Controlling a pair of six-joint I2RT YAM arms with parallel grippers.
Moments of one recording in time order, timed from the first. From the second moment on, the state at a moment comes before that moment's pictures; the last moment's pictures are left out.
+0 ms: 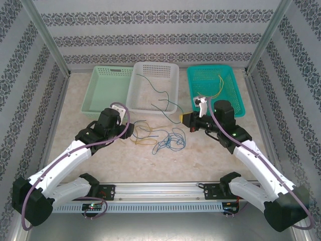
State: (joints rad) left arm -0.51 1.01 0.79 -0.53 -0.13 -0.17; right arm 0.39 0.97 0.78 -0.21 -0.60 0.39
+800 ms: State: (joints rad) left arm -0.86 1.17 0.88 -0.09 -0.09 0.38; right arm 0.39 1.30 1.02 -0.24 -0.77 0.66
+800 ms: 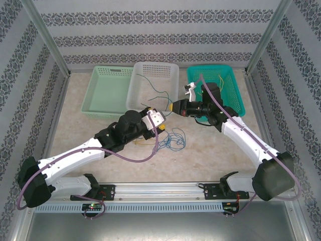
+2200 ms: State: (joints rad) left arm -0.78 1.38 0.94 -0.05 0.19 -0.33; right arm 0.83 1.17 0.76 0.22 0.21 0.36
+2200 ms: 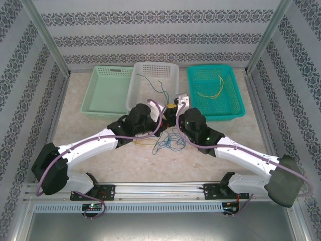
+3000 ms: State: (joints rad) left arm -0.69 1.31 0.86 0.03 0.20 -0.56; right arm 0.84 1.25 0.80 0.31 0.32 0.33
